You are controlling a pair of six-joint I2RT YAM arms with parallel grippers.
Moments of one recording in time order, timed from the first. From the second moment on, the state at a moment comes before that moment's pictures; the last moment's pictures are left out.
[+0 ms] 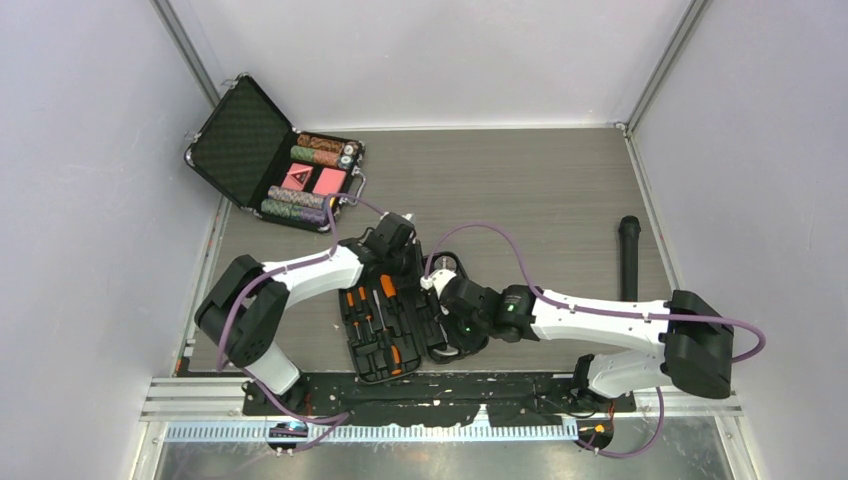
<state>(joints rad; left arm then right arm) -0.71 1.59 0.89 -0.20 0.20 -0.81 1.16 1.29 0.79 -0.50 0.02 0.40</state>
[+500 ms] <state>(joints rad) -0.71 1.63 0.89 -0.21 0.20 -0.81 1.18 1.38 0.79 -0.47 0.02 0.40</state>
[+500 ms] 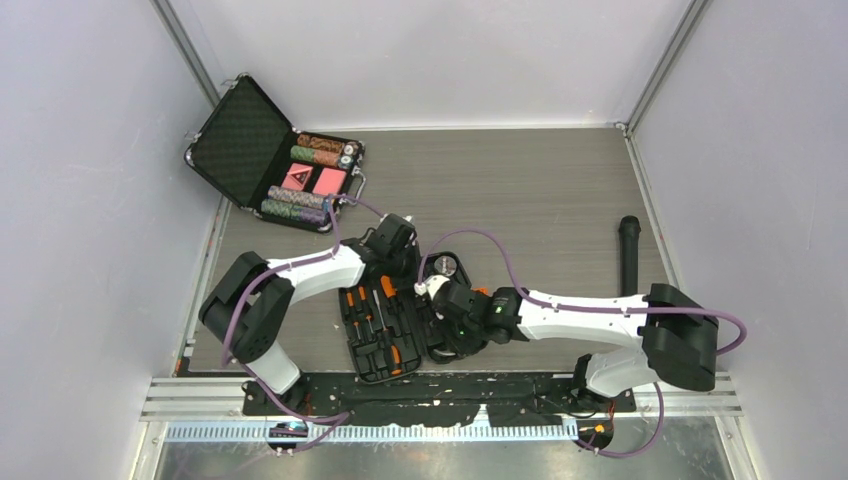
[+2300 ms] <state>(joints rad) -0.46 0.63 0.51 -0.66 -0.03 -0.71 0.62 1.33 0.85 -0.47 -0.13 0.34</state>
